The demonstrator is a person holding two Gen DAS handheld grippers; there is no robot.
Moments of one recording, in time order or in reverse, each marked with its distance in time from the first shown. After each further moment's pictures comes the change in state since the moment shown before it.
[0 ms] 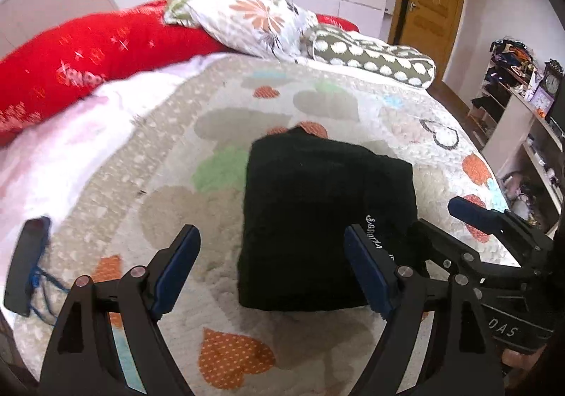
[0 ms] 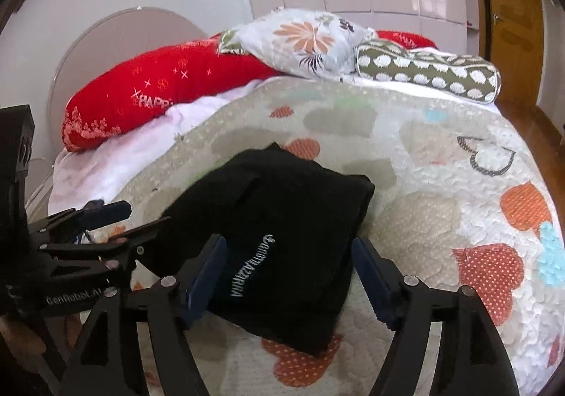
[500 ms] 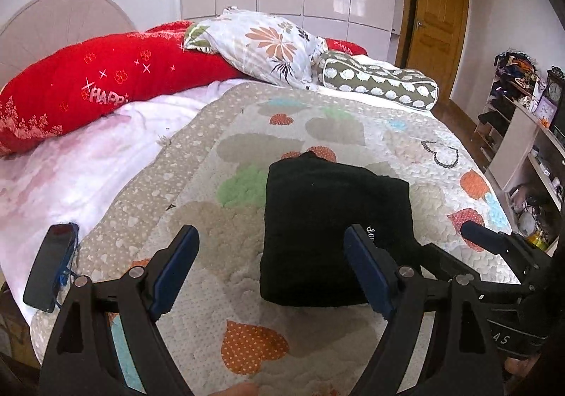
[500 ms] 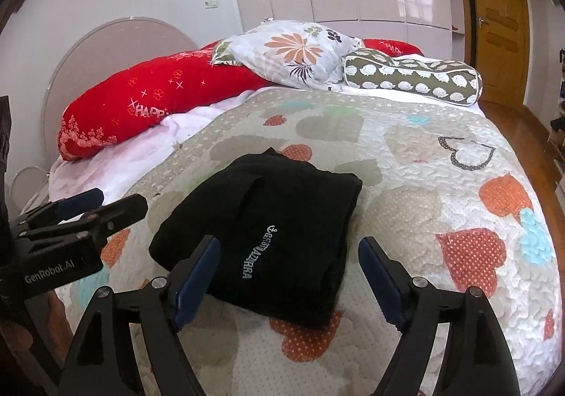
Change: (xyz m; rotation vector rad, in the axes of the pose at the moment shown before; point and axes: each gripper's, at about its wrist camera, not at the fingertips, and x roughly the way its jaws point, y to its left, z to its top) left arm -0.037 0.007 -0.001 -0.010 -0.088 0.039; right arm -0.029 0.006 -0.012 0.020 -0.024 -0.043
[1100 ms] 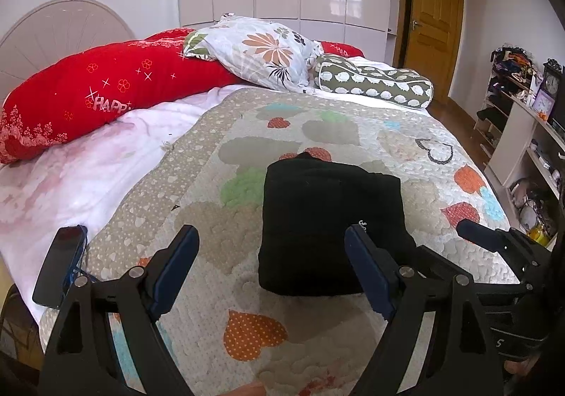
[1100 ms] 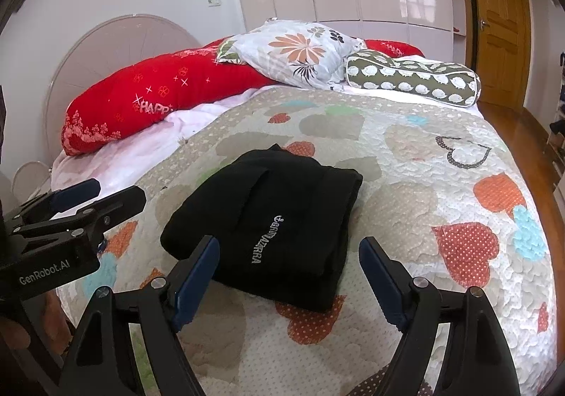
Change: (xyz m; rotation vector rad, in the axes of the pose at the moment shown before) left arm -0.016 -0.006 -0.003 0.023 -0.010 0.008; right arm -0.014 0.008 -0.004 -0.017 0.009 0.004
